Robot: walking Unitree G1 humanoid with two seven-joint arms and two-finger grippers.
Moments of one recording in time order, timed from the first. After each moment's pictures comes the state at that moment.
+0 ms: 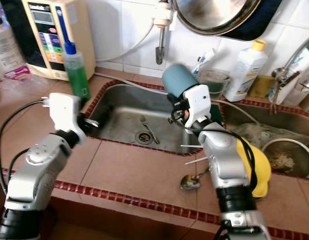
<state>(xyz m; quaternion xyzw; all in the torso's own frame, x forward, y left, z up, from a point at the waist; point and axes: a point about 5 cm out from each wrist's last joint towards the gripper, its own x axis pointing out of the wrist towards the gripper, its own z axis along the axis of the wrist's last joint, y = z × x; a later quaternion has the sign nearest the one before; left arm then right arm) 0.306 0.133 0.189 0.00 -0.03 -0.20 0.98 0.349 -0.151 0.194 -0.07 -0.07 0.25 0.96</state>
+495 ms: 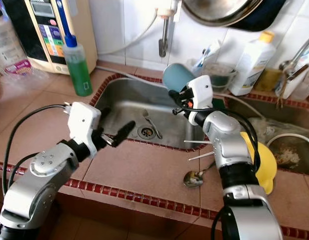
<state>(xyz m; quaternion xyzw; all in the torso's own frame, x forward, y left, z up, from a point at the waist) 0.276 0.105 0.193 0.04 -0.01 -0.31 0.95 0.377 -0.157 0.198 -0.05 -0.02 0.30 0.95</state>
